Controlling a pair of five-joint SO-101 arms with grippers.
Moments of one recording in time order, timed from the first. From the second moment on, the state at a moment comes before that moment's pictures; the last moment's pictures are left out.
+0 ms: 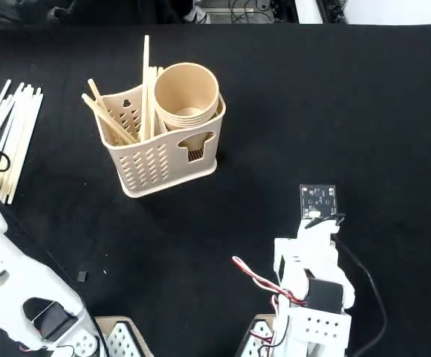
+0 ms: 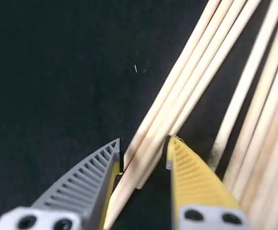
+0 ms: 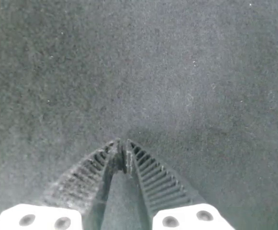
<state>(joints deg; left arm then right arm) -49.8 33.1 -0.9 31.6 -32.7 10.5 -103.3 97.0 74.0 7.9</state>
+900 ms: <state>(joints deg) -50.4 44.9 -6.4 31.2 -33.1 10.5 -103.3 97.0 74.0 7.9</state>
